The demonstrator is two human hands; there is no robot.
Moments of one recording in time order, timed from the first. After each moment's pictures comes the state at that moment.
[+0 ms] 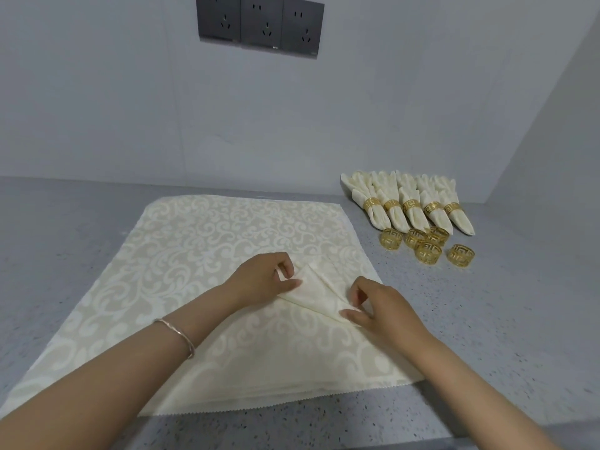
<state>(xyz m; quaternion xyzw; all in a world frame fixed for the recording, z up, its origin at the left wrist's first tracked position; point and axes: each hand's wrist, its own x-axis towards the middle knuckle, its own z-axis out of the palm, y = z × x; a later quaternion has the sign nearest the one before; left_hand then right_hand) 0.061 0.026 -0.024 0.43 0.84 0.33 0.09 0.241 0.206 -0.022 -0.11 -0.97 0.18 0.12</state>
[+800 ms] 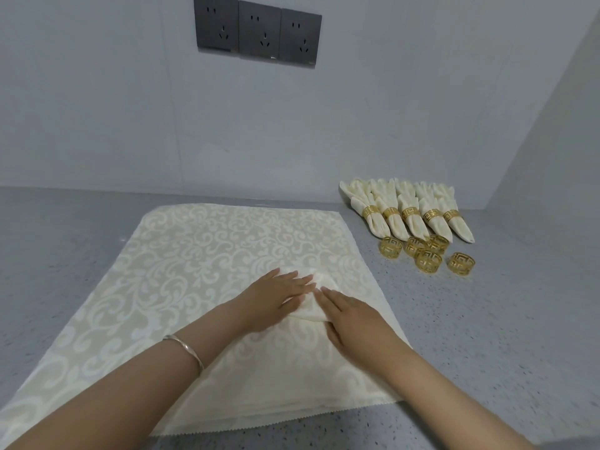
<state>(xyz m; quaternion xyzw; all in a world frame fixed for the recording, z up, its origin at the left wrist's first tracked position) 0.059 0.038 -0.048 0.58 0.79 0.17 0.07 0.214 0.187 -0.052 0.03 -0.97 -0.10 0.21</state>
